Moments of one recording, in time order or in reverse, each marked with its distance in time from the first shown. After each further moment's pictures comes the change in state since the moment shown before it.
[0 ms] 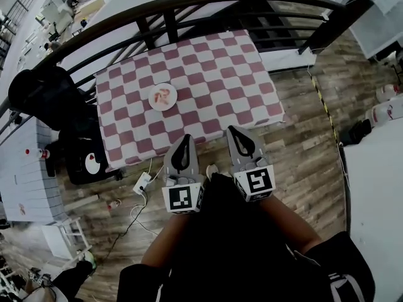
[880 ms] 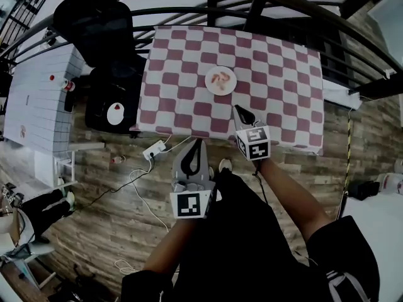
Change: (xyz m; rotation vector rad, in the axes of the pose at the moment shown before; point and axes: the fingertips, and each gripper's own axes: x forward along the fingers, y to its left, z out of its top) left arm -0.072 0.115 -0.010 -0.019 0.074 0.348; right arm 0.192 0.114 -0.121 -0.073 0.357 0.354
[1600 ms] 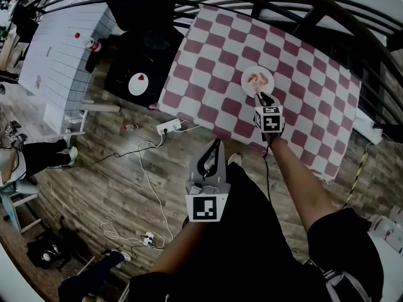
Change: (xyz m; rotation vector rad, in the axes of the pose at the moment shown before) left arm 0.020 0.034 -0.020 -0.015 0.047 0.221; right arm 0.168 -0.032 -0.066 -0.059 0.233 0.062
